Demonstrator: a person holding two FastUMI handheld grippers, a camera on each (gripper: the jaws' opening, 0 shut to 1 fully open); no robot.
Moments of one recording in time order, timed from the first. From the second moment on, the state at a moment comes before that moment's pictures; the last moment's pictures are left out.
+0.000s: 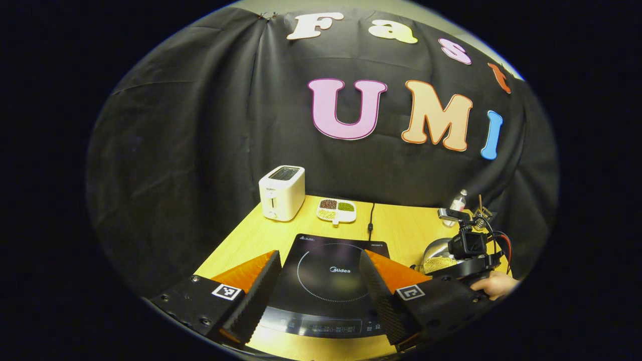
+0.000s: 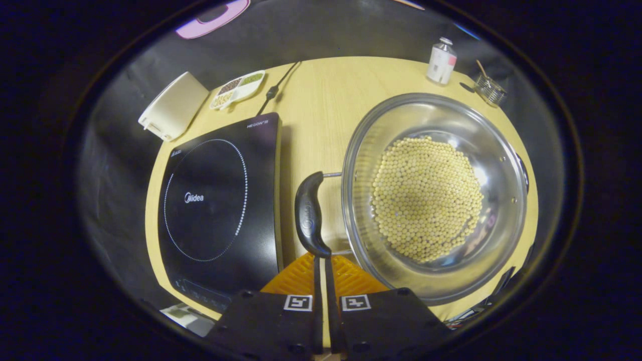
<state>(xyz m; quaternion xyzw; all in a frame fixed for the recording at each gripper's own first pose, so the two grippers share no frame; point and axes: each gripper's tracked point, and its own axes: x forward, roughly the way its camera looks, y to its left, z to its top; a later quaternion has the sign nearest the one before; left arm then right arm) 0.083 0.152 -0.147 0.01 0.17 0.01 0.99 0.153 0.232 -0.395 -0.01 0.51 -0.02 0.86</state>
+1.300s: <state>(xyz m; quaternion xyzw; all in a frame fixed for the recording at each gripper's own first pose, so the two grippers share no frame) 0.080 0.036 -0.190 0.02 0.25 -0.12 0.96 0.064 0.097 -0.295 0.10 0.46 -0.04 0.88</state>
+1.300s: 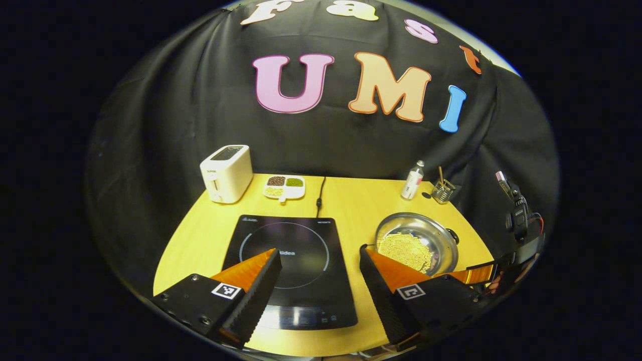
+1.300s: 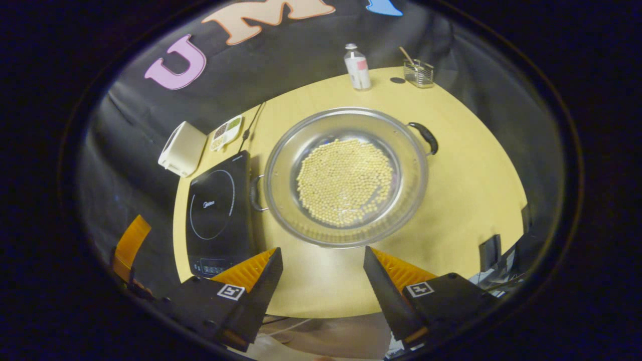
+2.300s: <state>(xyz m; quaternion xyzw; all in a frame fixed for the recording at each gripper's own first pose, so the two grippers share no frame) 0.125 -0.074 -0.300 -0.05 0.43 -0.12 0.89 0.188 -0.059 -0.314 0.07 0.52 -0.04 0.85</state>
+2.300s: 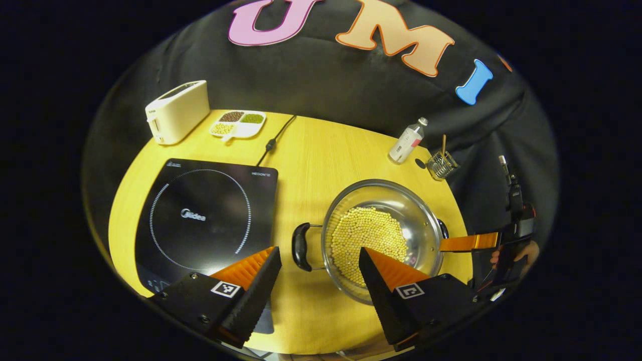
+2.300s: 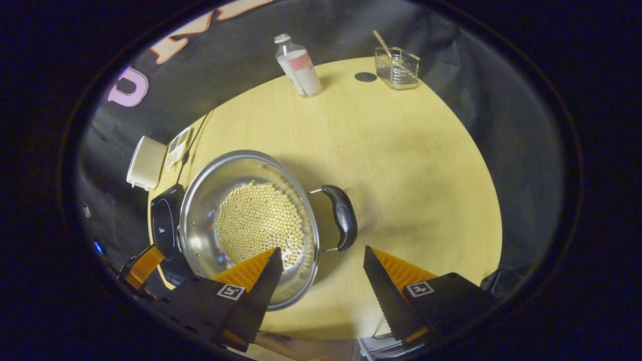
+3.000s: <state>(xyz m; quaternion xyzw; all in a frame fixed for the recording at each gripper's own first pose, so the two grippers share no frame) 0.146 -0.072 -0.364 -0.05 0.53 -0.07 0.85 0.213 -0.055 -0.354 0.09 0.56 0.01 0.82</state>
